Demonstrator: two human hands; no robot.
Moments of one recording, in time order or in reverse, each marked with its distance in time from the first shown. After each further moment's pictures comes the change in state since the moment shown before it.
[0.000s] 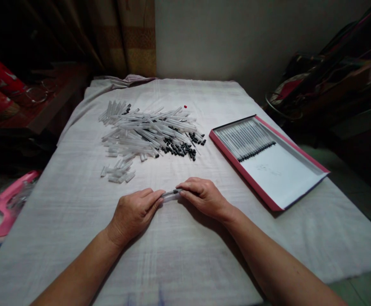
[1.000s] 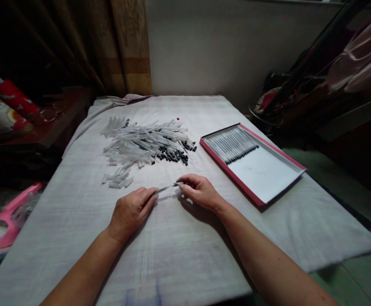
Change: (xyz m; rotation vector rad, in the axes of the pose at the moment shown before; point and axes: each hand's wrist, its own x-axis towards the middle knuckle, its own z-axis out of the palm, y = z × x) left_hand 0.002 -0.002 0.000 0.013 0.040 -0.106; right_hand 0.003 -0.003 -0.008 0.367 0.112 0.339
